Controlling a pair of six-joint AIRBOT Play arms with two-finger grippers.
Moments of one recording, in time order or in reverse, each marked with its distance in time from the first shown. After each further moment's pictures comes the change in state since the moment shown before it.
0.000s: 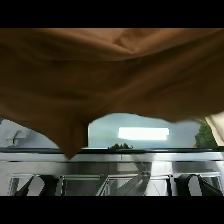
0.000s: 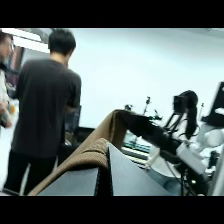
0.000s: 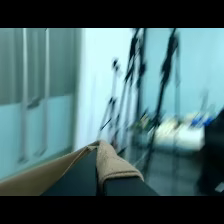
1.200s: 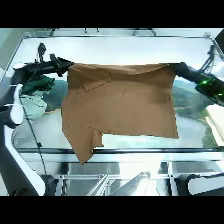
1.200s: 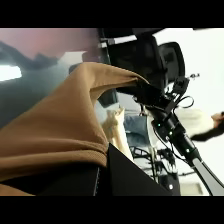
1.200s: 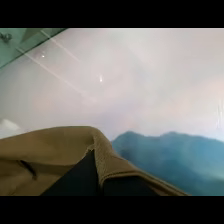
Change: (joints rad) left arm -0.621 -1.381 0.496 0.772 0.222 -0.028; right arm 0.363 -1.132 -0.275 0.250 -0.208 -0.459
